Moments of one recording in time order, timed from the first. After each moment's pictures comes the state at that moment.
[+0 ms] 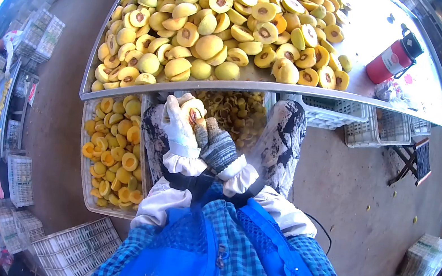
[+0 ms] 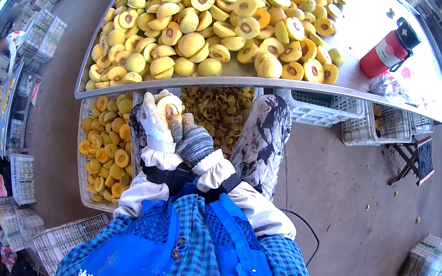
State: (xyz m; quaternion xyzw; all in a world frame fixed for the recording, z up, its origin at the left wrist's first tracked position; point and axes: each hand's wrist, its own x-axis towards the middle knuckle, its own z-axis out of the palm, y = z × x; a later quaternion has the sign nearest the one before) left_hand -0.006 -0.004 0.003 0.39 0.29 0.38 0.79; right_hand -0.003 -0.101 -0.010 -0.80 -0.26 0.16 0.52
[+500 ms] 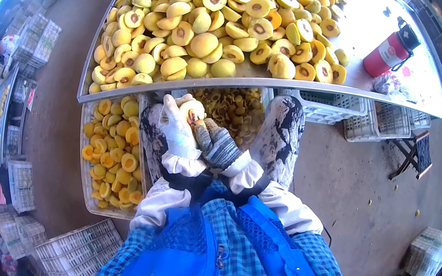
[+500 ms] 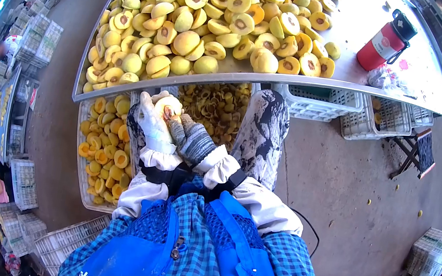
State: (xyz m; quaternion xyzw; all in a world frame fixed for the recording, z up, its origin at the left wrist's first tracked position) left_hand -0.007 -0.017 0.022 0.46 0.31 0.39 0.74; right_hand 0.004 -0.112 -0.011 -0.69 -0.38 0.13 0.60
